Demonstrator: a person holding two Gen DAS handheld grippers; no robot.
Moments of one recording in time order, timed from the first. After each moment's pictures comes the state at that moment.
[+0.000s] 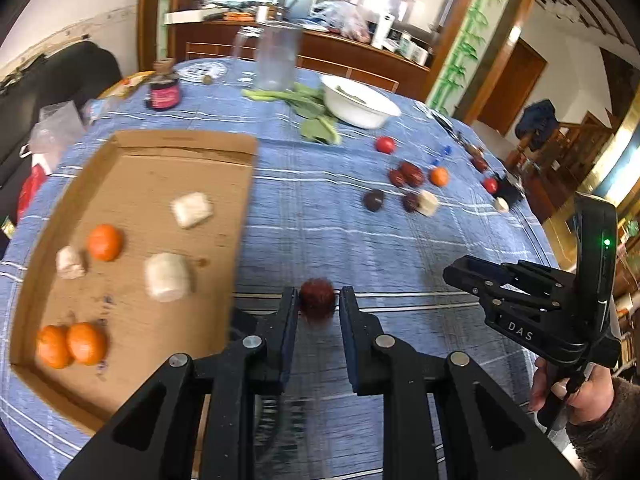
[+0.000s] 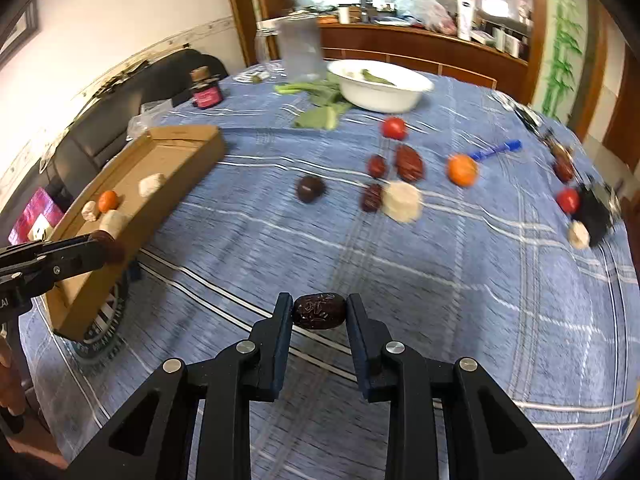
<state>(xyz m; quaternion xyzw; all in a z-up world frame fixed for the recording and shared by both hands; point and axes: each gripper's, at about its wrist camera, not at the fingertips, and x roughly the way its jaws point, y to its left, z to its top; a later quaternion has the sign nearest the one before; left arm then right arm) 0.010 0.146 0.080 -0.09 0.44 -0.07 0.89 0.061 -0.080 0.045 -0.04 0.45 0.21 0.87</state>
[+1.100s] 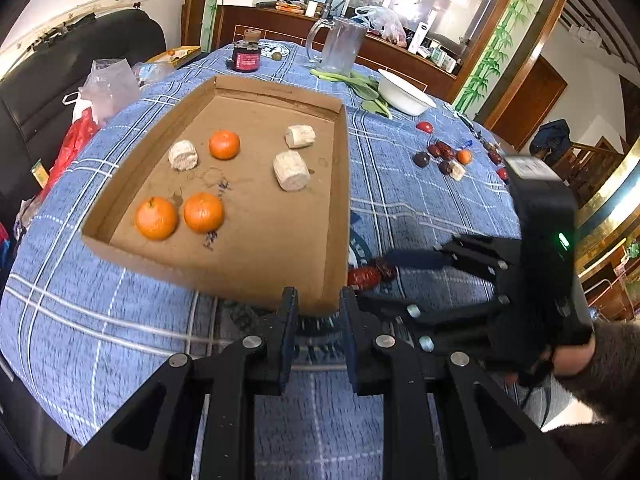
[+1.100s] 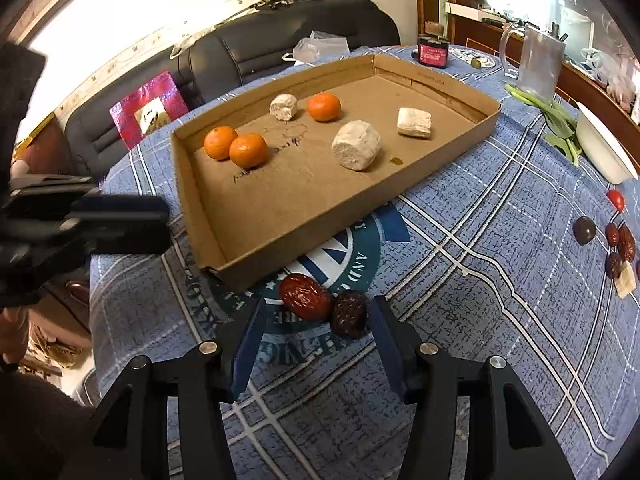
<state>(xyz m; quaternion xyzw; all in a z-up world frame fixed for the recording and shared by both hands) -0.108 0.216 0.069 -0.13 0.45 -0.04 0.88 -0.022 0.078 0.014 -0.16 0.44 0.43 0.77</state>
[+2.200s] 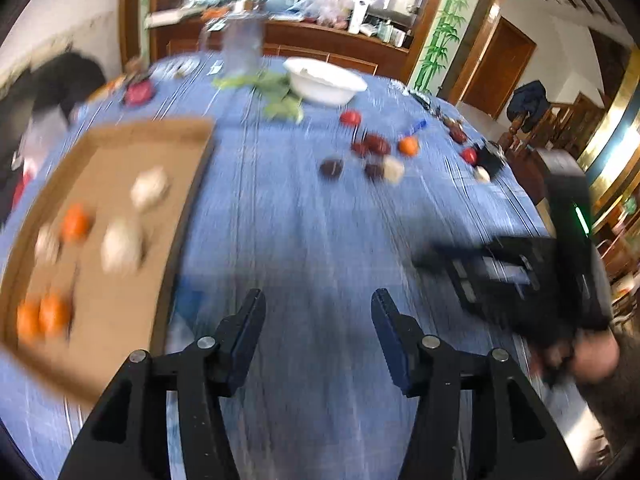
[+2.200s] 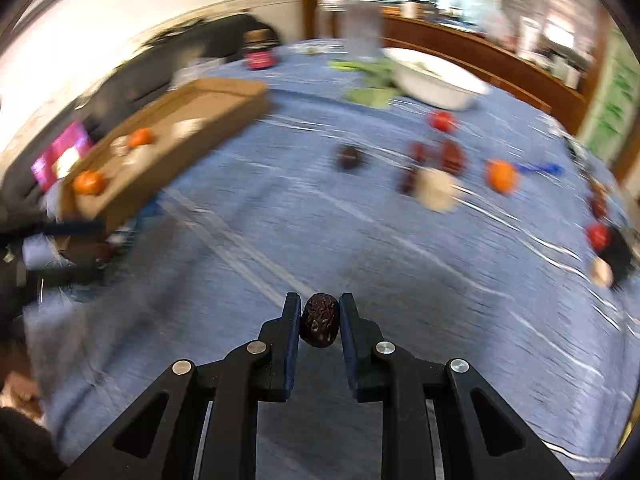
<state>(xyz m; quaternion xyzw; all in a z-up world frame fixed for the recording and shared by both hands) 0.010 0.080 0.073 -0.05 0.45 -0.10 0.89 0.052 -0.096 0.025 -0.12 0.45 0.28 0.84</state>
